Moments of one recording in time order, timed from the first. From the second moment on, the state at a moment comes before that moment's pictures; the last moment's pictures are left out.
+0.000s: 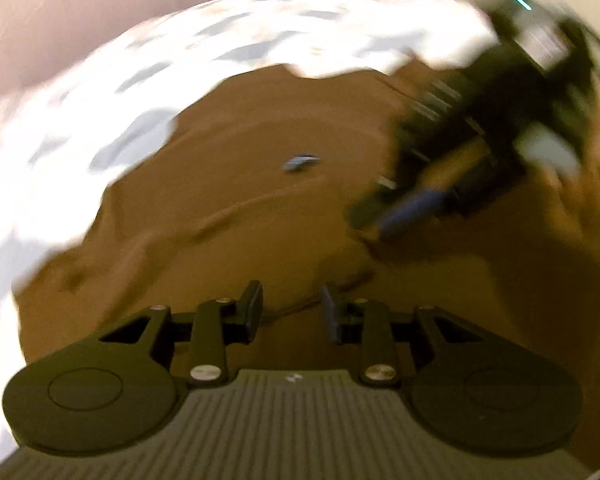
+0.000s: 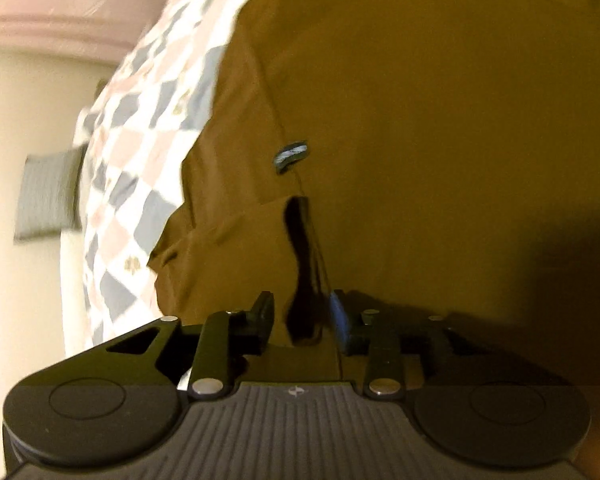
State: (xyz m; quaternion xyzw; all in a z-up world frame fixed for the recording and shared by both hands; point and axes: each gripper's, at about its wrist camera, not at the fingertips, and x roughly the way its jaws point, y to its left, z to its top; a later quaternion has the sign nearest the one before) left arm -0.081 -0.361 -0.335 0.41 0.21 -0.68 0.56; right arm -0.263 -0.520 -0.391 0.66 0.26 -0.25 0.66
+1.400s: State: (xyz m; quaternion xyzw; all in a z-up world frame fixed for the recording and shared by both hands) left arm -0.064 -0.323 -0.364 0.47 0.13 -0.62 0.61; right arm -0.349 -0.634 -0.283 0.52 0.22 -0.39 0.73
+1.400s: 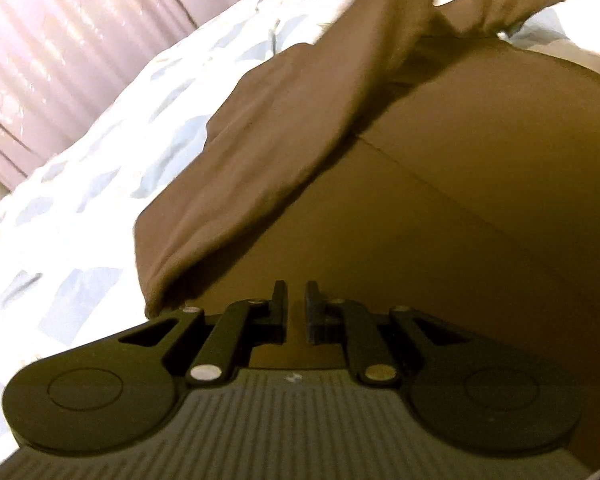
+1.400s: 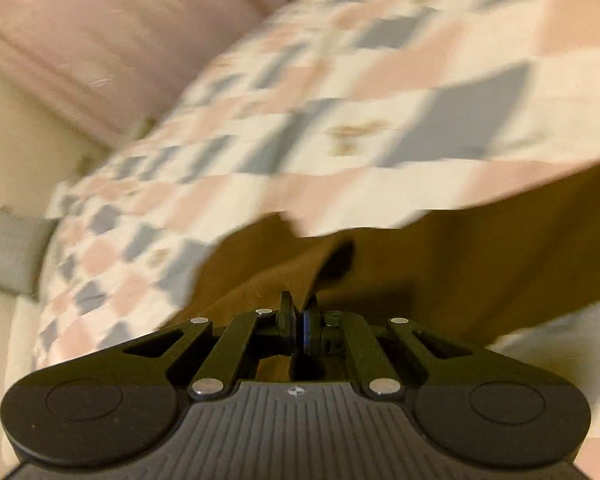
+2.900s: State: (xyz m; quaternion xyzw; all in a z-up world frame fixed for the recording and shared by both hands) left arm 0.021 -0.428 -0.346 0.39 0.22 -0.59 0.67; right arm -0.433 -0.597 -0.334 0.60 0.18 -0.53 0.57
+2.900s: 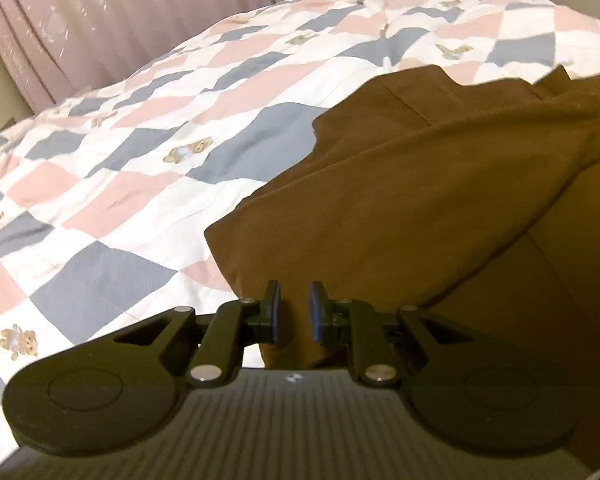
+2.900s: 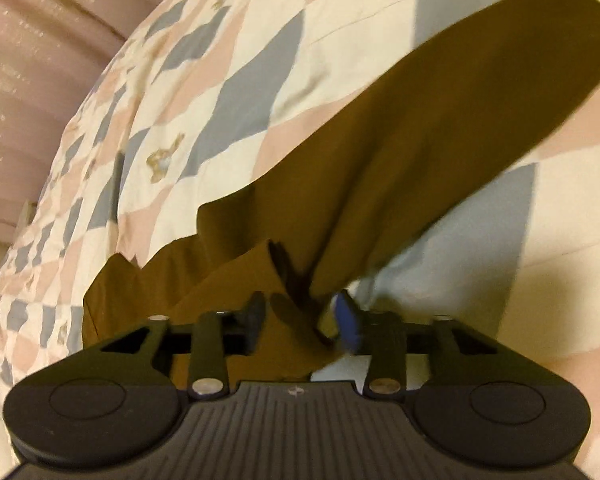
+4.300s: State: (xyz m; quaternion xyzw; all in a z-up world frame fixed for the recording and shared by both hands) left arm 0.038 -0.406 -0.329 0.32 0.32 -0.59 0.67; right arm -0.259 -0.543 -0.308 0.24 0.40 -0.43 0.77
